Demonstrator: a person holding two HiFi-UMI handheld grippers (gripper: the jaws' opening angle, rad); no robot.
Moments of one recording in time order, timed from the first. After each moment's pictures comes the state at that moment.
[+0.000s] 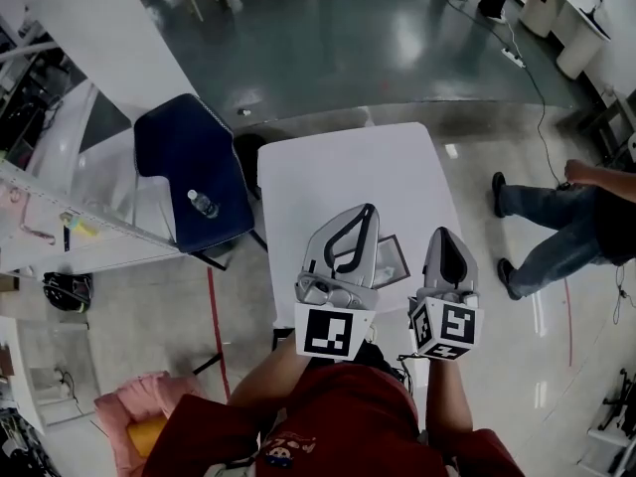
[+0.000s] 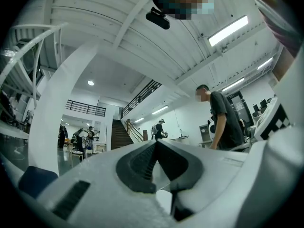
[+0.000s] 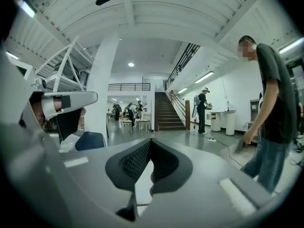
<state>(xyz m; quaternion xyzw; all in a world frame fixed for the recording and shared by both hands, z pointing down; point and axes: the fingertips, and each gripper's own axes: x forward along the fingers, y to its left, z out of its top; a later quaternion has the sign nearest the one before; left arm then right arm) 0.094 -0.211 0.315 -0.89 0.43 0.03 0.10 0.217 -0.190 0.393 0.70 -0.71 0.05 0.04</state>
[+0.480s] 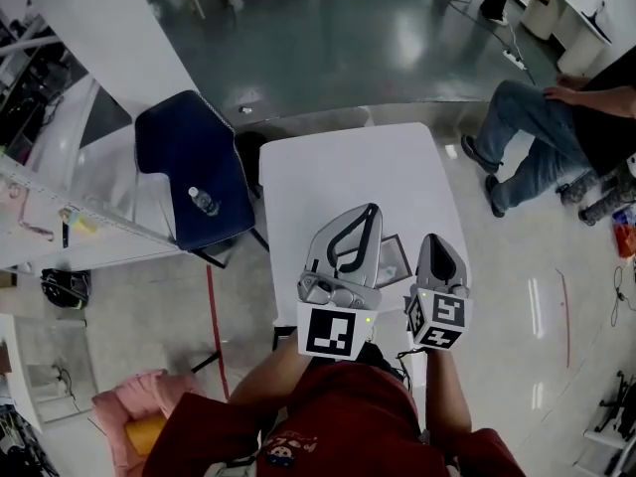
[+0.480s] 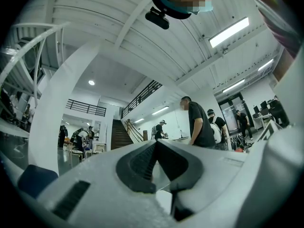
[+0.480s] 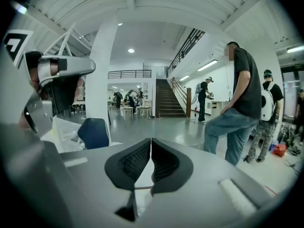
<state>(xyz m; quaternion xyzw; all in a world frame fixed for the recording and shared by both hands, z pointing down) 0.090 -0.210 0.315 -0.90 0.43 0.03 0.11 0.213 -0.196 0.453 0.69 -0.70 0.11 0.11</state>
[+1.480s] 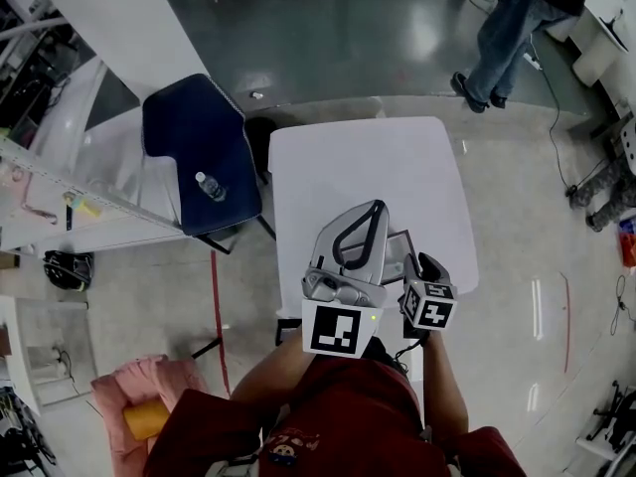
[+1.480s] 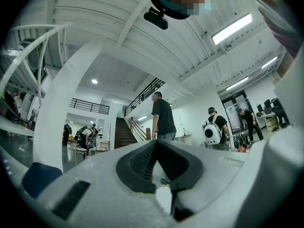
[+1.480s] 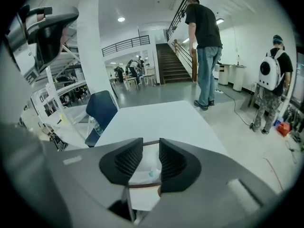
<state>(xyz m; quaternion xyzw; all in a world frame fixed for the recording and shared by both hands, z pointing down) 0.079 -0.219 0.326 -0.89 0.45 0.03 0.09 0.199 -0.182 0.607 0.62 -0.69 0.29 0.21</state>
